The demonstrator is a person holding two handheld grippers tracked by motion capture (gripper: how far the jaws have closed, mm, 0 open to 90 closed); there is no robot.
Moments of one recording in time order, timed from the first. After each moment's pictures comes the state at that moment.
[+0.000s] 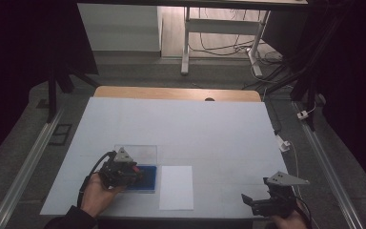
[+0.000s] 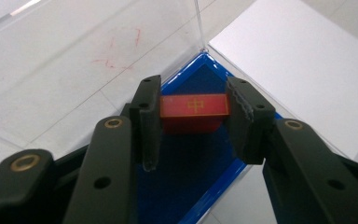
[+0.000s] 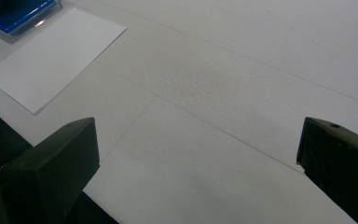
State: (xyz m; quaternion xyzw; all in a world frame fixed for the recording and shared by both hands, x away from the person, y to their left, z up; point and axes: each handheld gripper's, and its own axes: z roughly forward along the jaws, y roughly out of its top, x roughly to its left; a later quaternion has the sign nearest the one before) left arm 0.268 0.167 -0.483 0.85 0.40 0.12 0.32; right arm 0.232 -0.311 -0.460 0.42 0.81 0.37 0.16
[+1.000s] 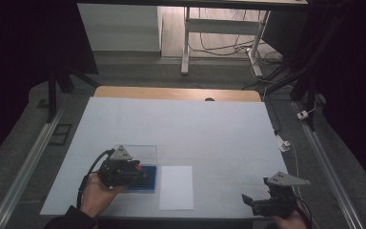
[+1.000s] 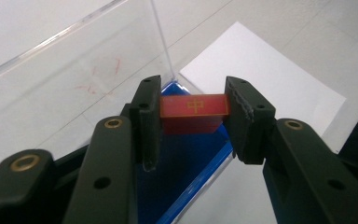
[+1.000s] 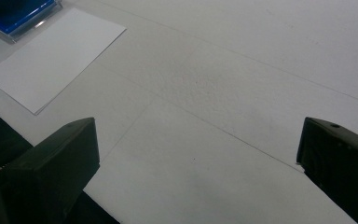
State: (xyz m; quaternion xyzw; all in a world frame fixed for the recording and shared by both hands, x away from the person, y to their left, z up) left arm 0.259 0.161 -0.461 0.84 0.39 0.10 0.36; right arm 0.231 -0.311 -0.460 0.42 0.81 0.37 0.16
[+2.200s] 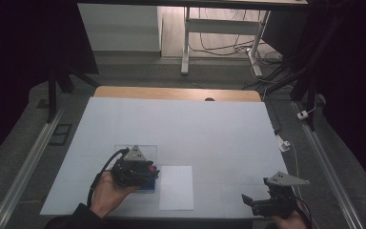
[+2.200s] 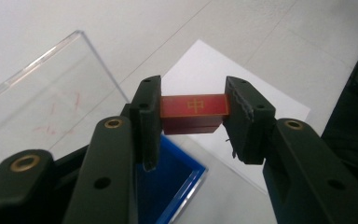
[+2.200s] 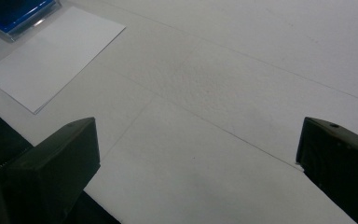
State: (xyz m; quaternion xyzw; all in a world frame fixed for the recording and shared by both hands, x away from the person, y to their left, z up) left arm 0.263 0.126 -0.451 0.86 0.33 0.09 0.37; right arm 0.231 -0.311 -0.461 0.42 0.81 0.37 0.16
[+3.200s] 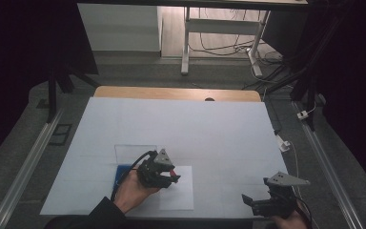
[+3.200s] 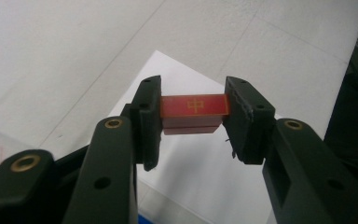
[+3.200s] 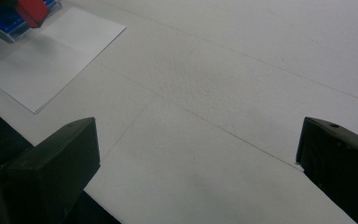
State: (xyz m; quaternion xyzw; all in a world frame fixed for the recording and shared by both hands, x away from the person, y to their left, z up) left arm 0.280 0.065 -0.471 0.90 0.28 0.07 0.34; right arm 0.231 -0.312 -0.461 0.42 0.81 0.37 0.16
